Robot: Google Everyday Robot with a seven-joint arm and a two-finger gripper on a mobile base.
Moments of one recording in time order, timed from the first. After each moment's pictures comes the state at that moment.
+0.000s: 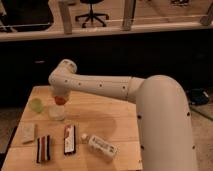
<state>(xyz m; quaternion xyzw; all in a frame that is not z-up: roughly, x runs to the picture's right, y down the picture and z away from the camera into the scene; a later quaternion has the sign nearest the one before) -0.262 0.037 0.789 -0.04 -0.27 -0.60 0.75</state>
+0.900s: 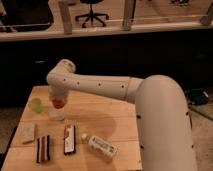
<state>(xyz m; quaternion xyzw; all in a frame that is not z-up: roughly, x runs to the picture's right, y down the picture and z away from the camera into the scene) -0.268 0.047 0.777 -0.05 -0.30 -0.61 0.73</state>
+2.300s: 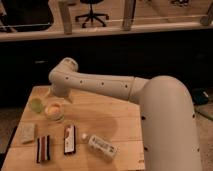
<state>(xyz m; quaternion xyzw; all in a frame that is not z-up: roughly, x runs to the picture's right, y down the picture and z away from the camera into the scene) -0.258 0.043 0.769 -0.05 -0.30 -0.61 0.73</state>
